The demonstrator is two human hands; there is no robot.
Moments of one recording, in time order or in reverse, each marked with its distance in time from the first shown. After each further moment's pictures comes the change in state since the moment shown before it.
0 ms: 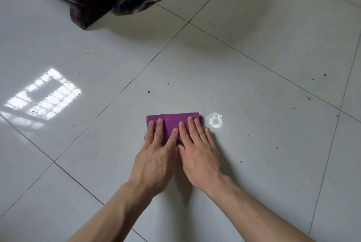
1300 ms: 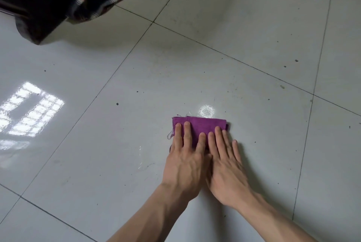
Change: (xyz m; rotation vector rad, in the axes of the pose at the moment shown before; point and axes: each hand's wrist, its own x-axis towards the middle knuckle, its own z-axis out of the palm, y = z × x) left_hand 0.057 0.107 0.039 0.142 -0.314 0.294; right_hand -0.052 0.096 -0.012 -0.084 -0.029 0.207
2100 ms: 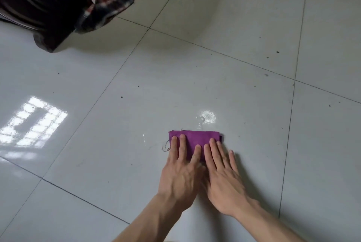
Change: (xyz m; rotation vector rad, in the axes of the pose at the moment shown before) left_hand -0.089 0.022 0.002 0.212 0.054 0.137; right_hand -0.085 -0.013 0.017 -0.015 -0.048 -0.017
